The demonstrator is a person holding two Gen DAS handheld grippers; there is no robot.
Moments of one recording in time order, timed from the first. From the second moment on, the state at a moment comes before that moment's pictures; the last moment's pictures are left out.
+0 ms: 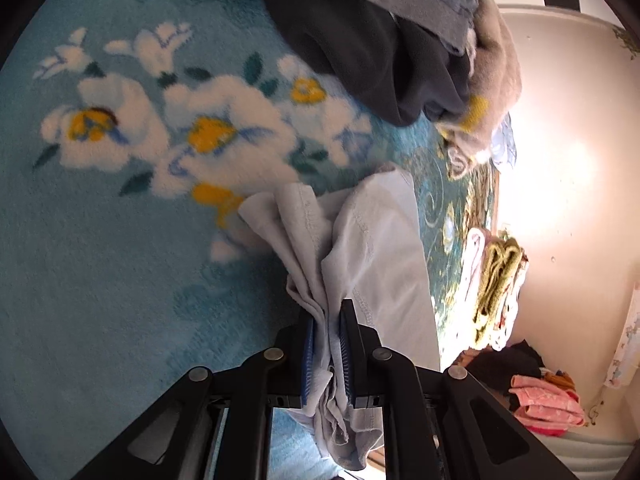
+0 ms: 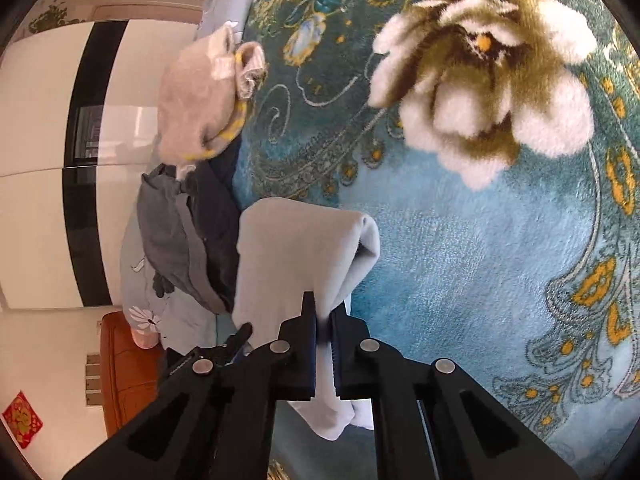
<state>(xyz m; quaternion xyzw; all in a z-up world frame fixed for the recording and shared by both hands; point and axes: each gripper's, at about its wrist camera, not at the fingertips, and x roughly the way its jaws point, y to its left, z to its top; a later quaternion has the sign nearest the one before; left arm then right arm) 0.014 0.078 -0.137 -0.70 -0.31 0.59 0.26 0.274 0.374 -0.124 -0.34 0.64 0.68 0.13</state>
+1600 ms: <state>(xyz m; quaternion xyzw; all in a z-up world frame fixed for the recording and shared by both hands) 0.027 0.230 -0.145 -0.73 -0.10 0.51 0.44 0.395 0.397 -0.168 -0.28 0.70 0.63 0.19</state>
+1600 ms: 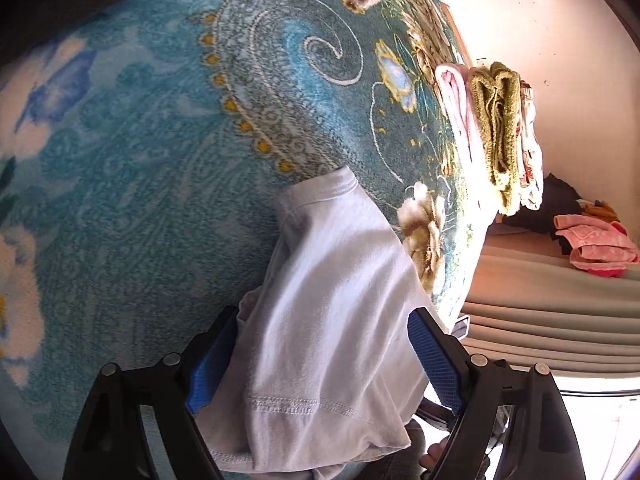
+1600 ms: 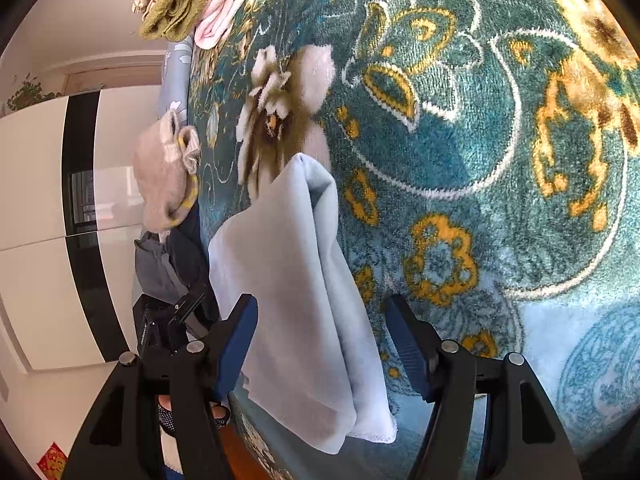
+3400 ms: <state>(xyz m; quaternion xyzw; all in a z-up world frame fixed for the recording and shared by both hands) 0.000 0.609 0.119 -0.52 0.05 0.57 0.63 0.353 0.683 0.065 -0.19 0.55 0.79 0.20</state>
